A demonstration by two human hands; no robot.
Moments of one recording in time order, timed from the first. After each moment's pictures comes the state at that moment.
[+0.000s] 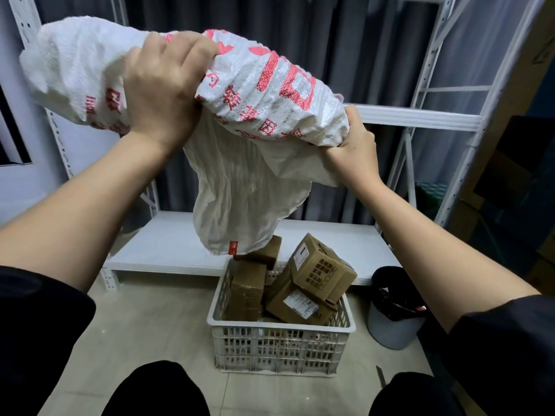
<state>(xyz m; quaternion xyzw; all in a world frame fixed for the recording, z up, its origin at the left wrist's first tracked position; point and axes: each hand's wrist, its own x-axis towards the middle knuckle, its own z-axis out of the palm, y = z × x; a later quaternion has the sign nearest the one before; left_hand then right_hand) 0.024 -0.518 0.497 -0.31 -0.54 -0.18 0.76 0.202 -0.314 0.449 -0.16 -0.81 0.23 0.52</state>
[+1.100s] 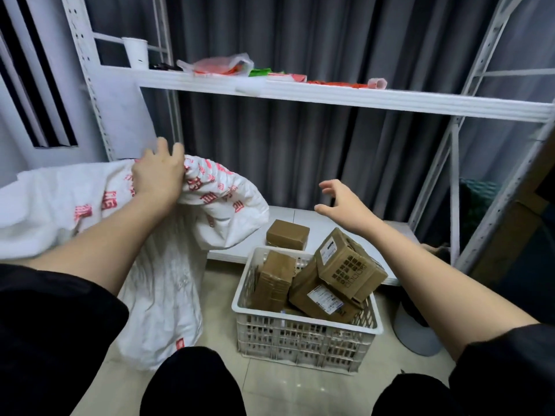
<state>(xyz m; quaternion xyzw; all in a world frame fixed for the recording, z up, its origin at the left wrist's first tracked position) -0.047 -0.566 0.372 -0.21 -0.91 -0.06 0.34 0.150 -0.294 0.342 -0.19 -0.92 0.26 0.21</state>
